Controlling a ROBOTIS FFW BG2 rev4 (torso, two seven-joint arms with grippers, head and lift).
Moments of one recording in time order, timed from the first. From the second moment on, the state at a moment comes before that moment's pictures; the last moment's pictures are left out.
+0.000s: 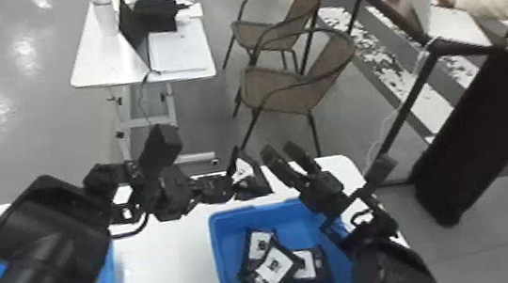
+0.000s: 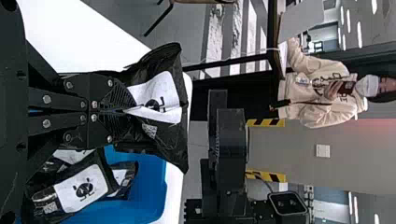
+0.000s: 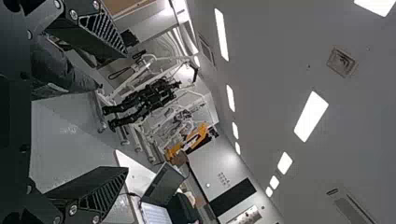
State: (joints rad) left arm -0.48 0.07 -0.48 -1.08 -0.12 0.10 -0.94; right arm -0.10 0.00 -0.25 -1.19 -0.50 -0.04 0.90
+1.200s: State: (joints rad) left arm -0.50 0.05 -0.49 -1.07 -0.13 0.08 -0.94; right arm -0.10 0.00 -0.18 -1.18 -0.45 -0.03 0.89
